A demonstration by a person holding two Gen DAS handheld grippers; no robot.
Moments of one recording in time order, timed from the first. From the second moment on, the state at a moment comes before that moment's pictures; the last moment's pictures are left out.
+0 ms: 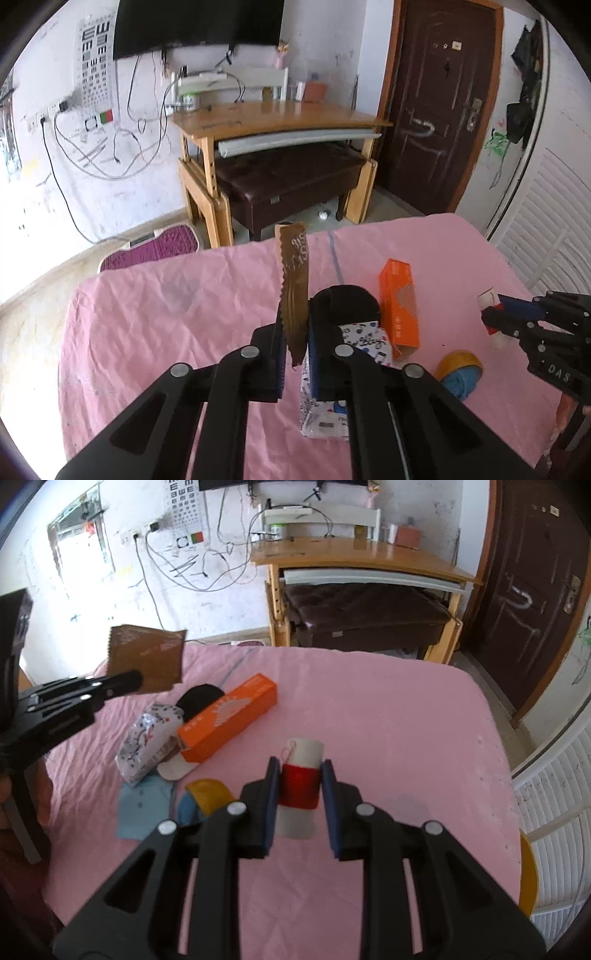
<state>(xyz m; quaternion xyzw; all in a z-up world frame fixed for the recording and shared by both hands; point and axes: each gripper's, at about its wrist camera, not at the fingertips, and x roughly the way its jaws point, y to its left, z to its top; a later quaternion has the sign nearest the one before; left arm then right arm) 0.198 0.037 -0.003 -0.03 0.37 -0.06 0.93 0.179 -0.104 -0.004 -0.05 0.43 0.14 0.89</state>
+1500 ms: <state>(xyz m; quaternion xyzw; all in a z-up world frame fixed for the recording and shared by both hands) 0.148 -0.242 0.051 0.09 0.32 -0.26 0.91 0.128 -0.355 -0.009 0.11 0.36 -0.02 0.93</state>
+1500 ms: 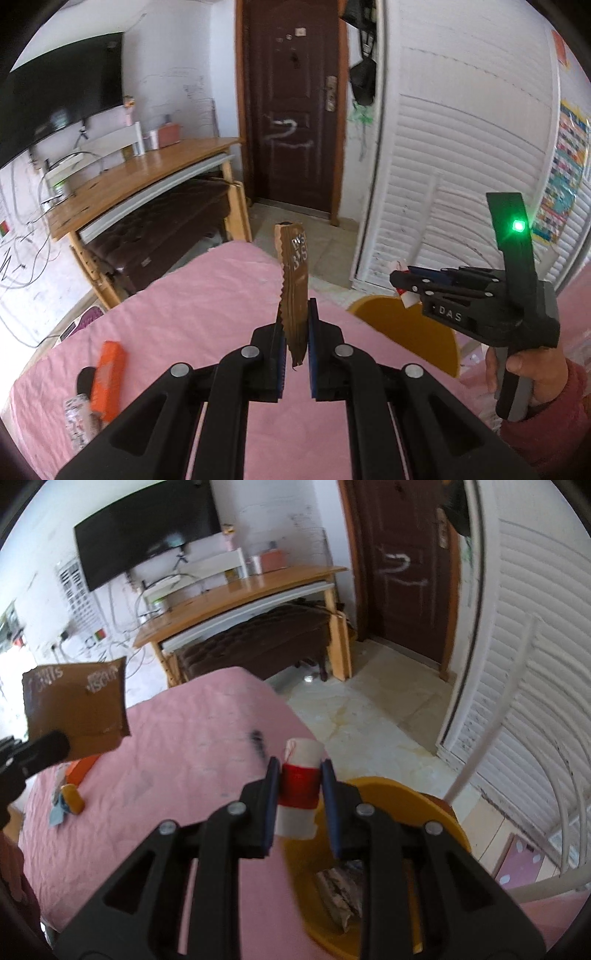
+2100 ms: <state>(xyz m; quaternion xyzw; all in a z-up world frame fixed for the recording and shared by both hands) 0.157 -0.359 -0.013 0.07 0.40 -0.31 0.86 0.116 -0.436 -0.069 0.18 0.40 -0.06 0.90</state>
